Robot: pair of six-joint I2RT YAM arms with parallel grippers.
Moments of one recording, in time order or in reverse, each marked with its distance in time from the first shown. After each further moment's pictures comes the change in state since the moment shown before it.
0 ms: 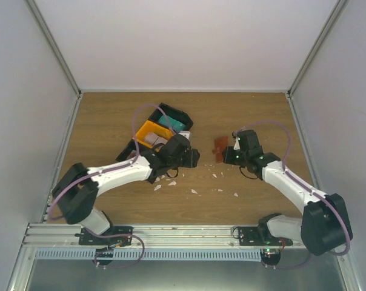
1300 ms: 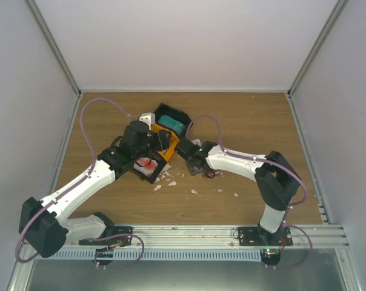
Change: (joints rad) left arm 0.262 -0.422 -0.061 -0.101 0.003 0.034; right arm 0.510 0.550 0.551 -0.550 0.580 0.007
